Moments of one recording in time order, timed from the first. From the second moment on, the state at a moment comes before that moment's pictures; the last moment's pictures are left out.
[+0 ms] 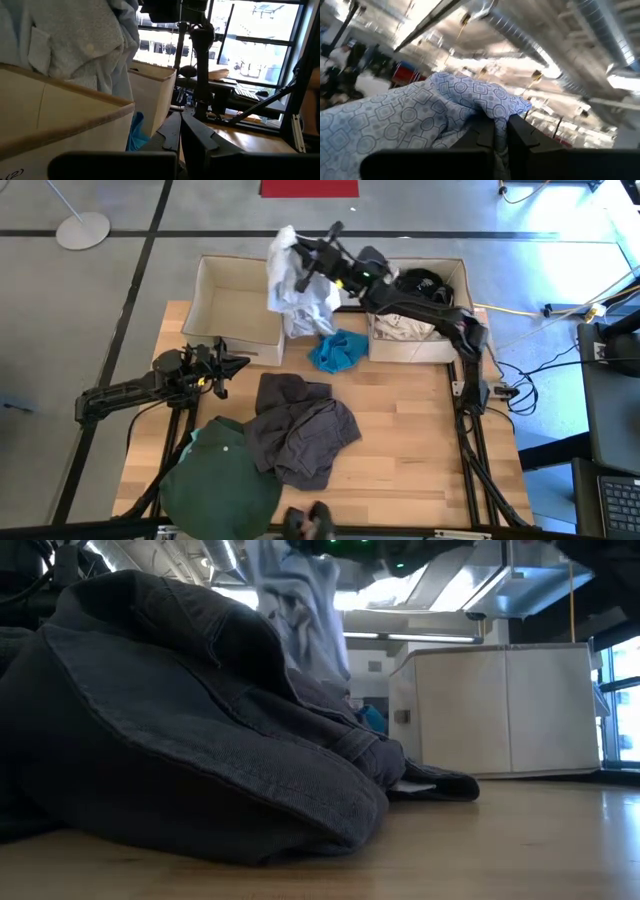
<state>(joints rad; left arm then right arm) 0.29 0.01 0.01 0.16 0.04 -0.13 -0.43 2.00 1.86 0.64 -0.09 -0.44</state>
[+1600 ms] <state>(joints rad) 0.29 0.01 0.01 0.10 0.04 -0.13 -0.33 2.03 2.25 -0.54 0.01 -0.32</state>
